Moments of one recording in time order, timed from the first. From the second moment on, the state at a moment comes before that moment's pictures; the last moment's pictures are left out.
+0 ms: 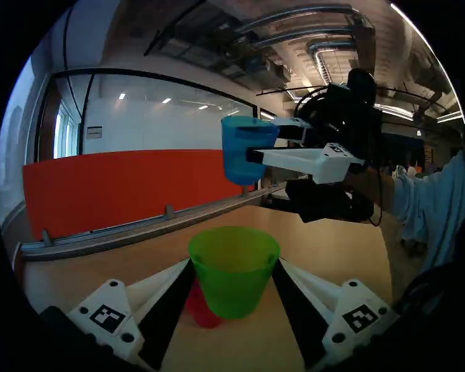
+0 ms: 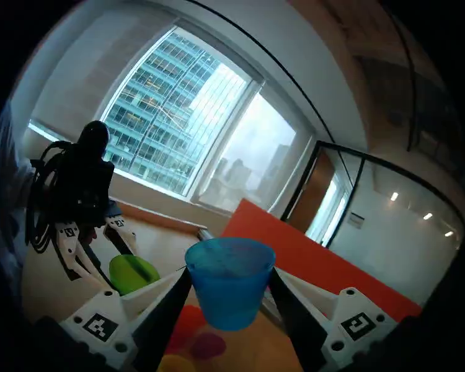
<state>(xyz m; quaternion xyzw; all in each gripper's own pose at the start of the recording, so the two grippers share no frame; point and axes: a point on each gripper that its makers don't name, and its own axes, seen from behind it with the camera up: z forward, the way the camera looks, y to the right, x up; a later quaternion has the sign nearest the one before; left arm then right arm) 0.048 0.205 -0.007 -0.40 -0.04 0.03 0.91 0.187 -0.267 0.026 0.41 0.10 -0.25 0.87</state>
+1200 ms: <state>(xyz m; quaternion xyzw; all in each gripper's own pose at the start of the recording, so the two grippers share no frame) 0.047 0.212 -0.009 -0.41 -0.04 0.03 0.91 0.225 -0.293 0.037 0.37 0.18 -0.43 0.81</state>
